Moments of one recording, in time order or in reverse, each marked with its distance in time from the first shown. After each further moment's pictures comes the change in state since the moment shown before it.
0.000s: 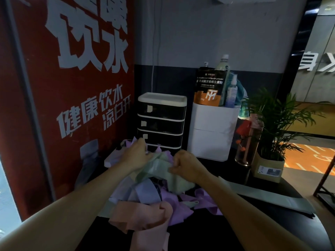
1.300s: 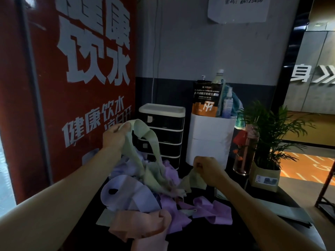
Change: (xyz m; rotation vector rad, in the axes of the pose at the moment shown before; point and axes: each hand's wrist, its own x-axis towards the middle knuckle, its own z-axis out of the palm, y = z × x) left_hand 0.006 0.022 -0.072 -0.955 0.518 -0.307; right_hand -0.019 0.038 -0.041 -0.132 0.157 0.062
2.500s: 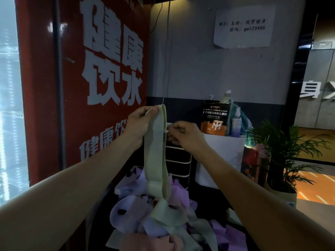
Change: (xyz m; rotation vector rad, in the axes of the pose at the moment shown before) left_hand -0.001 0.089 0.025 -0.138 -0.310 0.241; right_hand 0.048 -0.148 -0.079 0.712 0.171 -0.164
